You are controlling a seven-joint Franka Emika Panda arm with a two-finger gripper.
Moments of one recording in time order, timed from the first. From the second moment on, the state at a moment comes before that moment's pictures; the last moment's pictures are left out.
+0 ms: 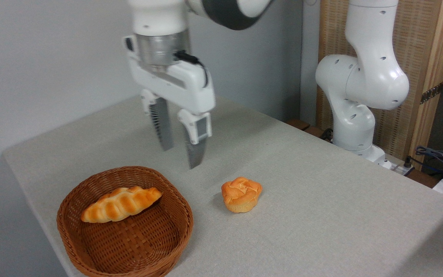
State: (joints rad) arm -0.03 -0.17 -0.04 -1.97 -0.06 1.87 0.70
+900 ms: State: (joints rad) arm -0.03 -0.29 0.02 -2.31 0.06 1.92 1.03
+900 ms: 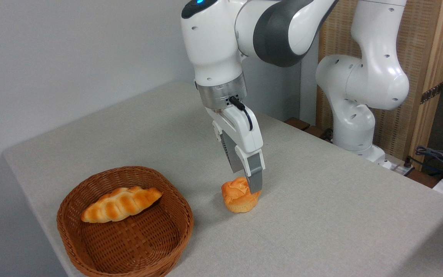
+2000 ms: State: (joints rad) arm -0.06 -0.27 0.02 -2.38 0.06 2.05 1.03
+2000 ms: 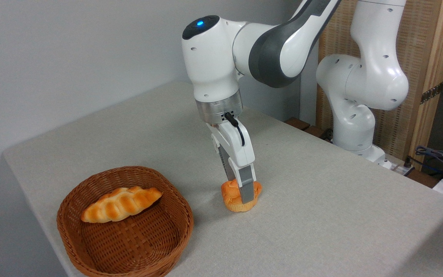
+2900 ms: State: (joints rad) arm -0.07 -0.27 0.02 -2.34 0.06 1.95 1.03
